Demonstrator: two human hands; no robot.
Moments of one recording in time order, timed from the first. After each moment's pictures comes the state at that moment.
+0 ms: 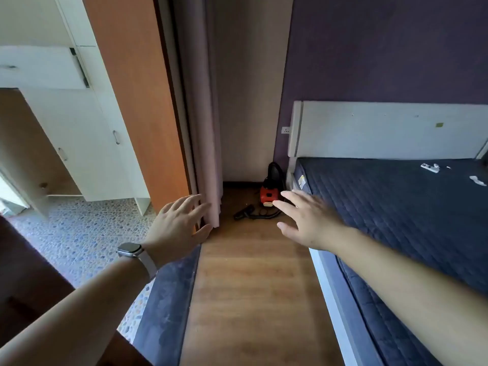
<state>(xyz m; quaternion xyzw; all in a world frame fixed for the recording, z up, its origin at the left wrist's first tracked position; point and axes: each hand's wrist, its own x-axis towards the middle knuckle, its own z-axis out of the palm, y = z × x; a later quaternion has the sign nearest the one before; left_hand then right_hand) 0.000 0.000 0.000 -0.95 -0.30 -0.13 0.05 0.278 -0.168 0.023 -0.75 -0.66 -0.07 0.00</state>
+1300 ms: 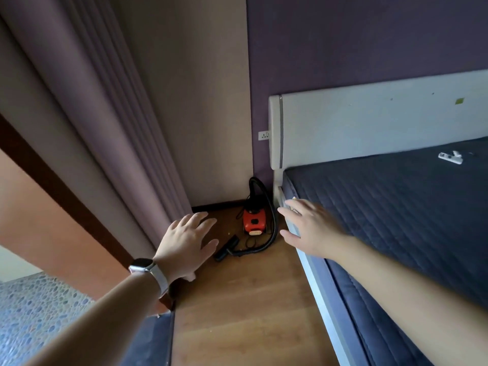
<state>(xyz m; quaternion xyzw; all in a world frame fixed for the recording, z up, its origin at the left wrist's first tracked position) 0.442 0.370 -0.045 -0.96 -0.29 -0.04 0.00 0.691 0.178 -0.037 -0.79 -0.61 -0.02 0.06</state>
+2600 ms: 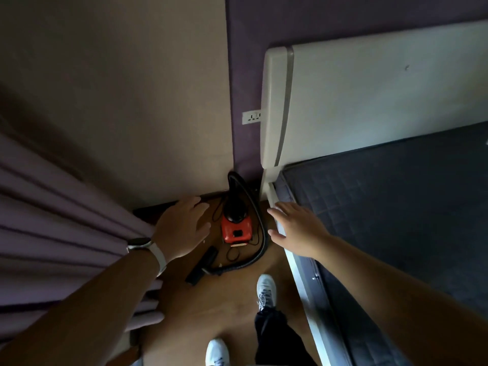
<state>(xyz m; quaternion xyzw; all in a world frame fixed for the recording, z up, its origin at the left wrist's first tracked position) 0.845 0.782 -0.194 -0.96 -0.24 0.06 -0.13 1.053 0.565 -0.200 -0.81 -0.57 0.15 0.01</state>
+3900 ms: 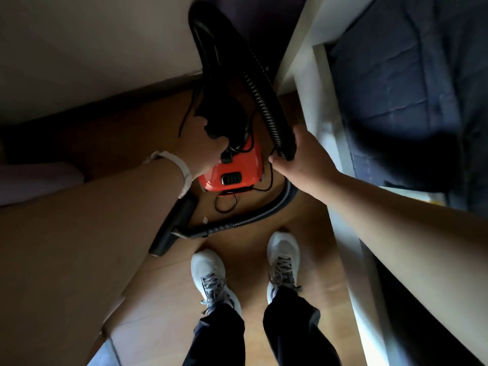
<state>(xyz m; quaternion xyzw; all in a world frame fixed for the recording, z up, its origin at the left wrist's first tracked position) 1.066 0.888 -0.761 -0.69 -0.51 0.14 -0.49 1.186 0.703 -0.739 -0.87 -0.23 0.37 0.21</state>
